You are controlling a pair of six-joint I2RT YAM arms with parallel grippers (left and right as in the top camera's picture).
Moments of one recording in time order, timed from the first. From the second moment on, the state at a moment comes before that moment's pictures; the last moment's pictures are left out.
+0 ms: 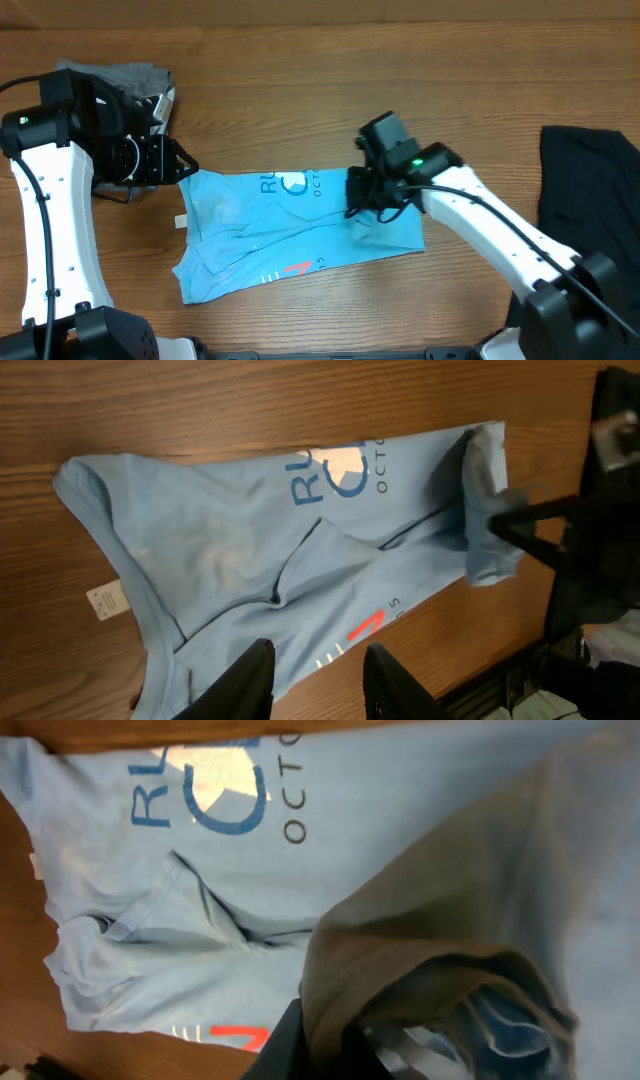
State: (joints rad) left arm 0.28 1.59 1.57 -1.43 0.57 0.30; right arm 0.56 1.66 1.20 -0.77 -0.27 0.57
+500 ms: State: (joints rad) left arm 0.28 1.59 1.57 -1.44 0.56 0.30; right arm 0.62 1.72 1.20 -0.73 -0.33 0.54
